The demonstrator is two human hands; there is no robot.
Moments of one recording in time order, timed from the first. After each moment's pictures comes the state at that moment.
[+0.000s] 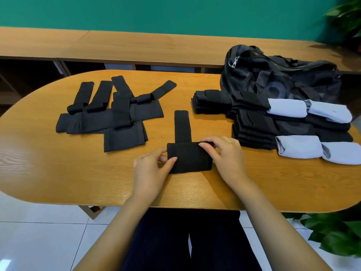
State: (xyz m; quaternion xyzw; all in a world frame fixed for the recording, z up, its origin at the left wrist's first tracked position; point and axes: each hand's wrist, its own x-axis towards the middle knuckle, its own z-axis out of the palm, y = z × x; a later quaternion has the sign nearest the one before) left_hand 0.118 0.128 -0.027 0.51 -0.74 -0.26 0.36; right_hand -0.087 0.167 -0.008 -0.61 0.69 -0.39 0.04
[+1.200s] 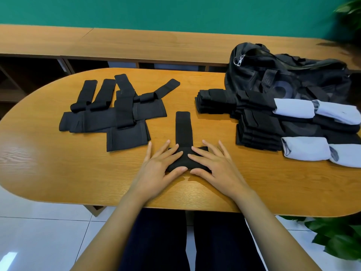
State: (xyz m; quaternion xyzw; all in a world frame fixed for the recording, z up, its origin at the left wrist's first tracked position) left_hand 0.128 0.109 -0.040 0.39 -0.89 -0.19 0.16; right_hand -0.088 0.171 -0.034 -0.76 0.62 -0.14 0.08
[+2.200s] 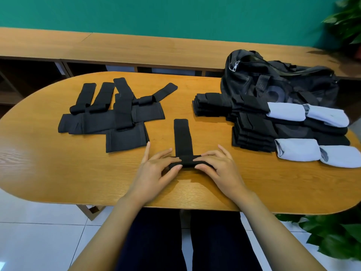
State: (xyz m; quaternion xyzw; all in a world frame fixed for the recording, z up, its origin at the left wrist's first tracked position) left_hand 0.131 0.123 -0.032 0.37 -0.85 -0.21 0.30; right_hand -0.090 0.181 -0.035 -0.71 0.62 -0.32 0.08
